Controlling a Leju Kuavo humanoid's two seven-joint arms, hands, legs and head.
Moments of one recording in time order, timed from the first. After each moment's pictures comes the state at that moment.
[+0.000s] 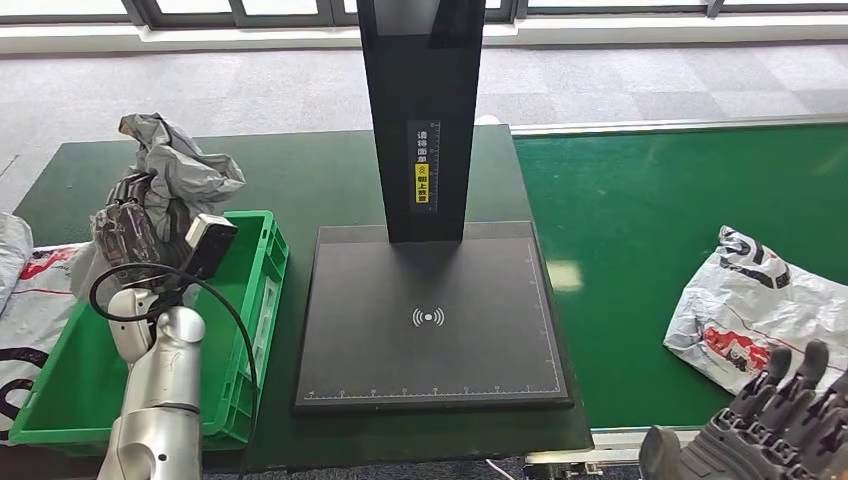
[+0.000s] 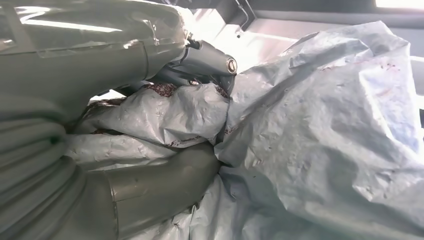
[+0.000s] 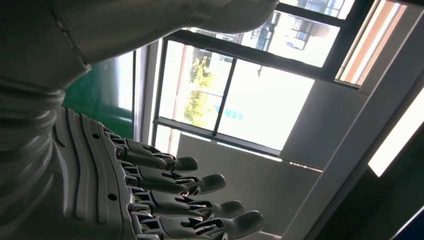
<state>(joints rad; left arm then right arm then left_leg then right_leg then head) -0.52 -0.20 0.44 -1.02 -1.19 0.70 -0.58 0.48 0.19 0.38 -2.10 0.72 -0.70 -0.70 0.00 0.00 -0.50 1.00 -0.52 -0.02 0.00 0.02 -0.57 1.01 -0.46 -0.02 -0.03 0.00</state>
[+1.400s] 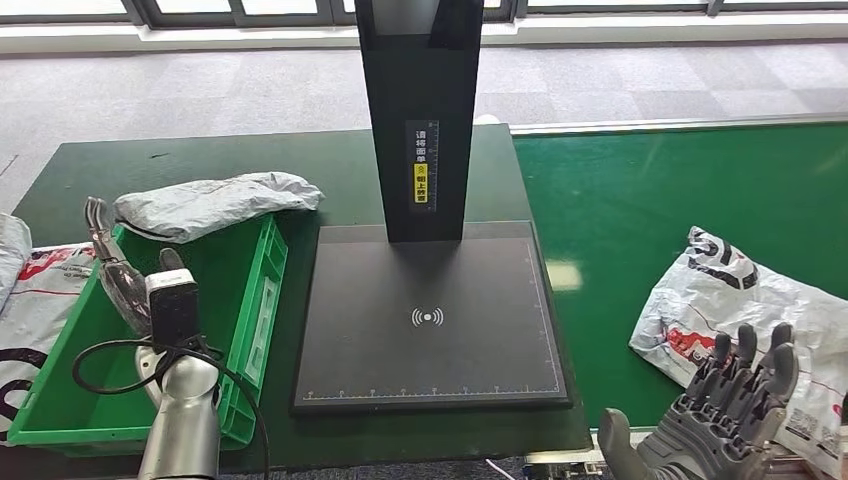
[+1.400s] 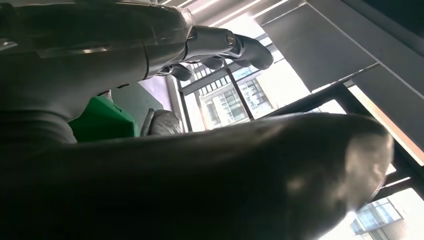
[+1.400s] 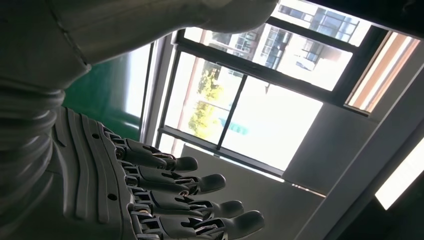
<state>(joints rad) -0.27 -0.25 0.22 -1.28 -0.57 0.70 -0.68 0.43 0.14 0.38 -1.98 0.71 -0.70 -0.70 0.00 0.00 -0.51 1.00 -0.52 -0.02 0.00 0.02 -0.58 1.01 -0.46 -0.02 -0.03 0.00</state>
